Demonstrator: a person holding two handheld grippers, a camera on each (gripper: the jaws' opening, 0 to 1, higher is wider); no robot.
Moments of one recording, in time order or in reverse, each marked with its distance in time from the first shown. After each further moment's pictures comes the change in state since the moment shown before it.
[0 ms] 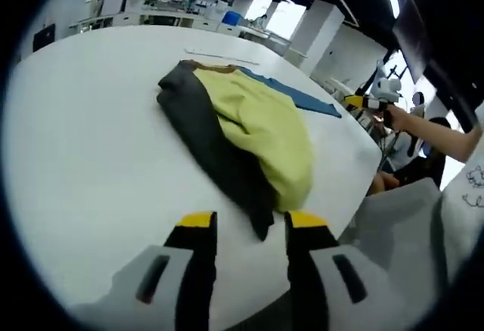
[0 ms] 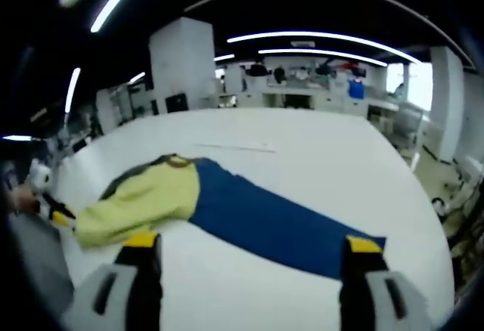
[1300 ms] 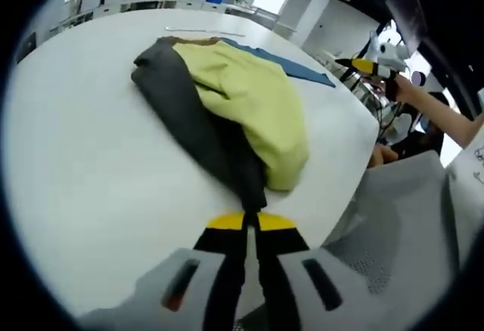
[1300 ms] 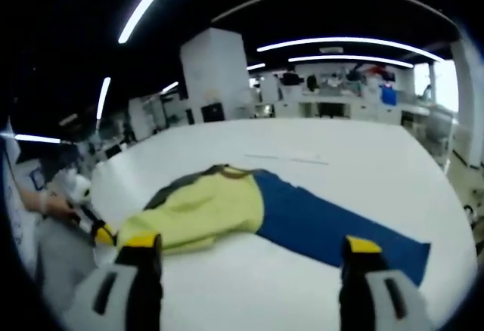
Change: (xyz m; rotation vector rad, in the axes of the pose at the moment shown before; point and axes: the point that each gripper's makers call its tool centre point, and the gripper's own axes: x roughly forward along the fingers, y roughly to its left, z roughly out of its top) left arm 0.018 -0.007 -0.021 0.056 0.111 -0.029; right arm -0.006 0.085 0.015 -0.005 -0.056 0.208
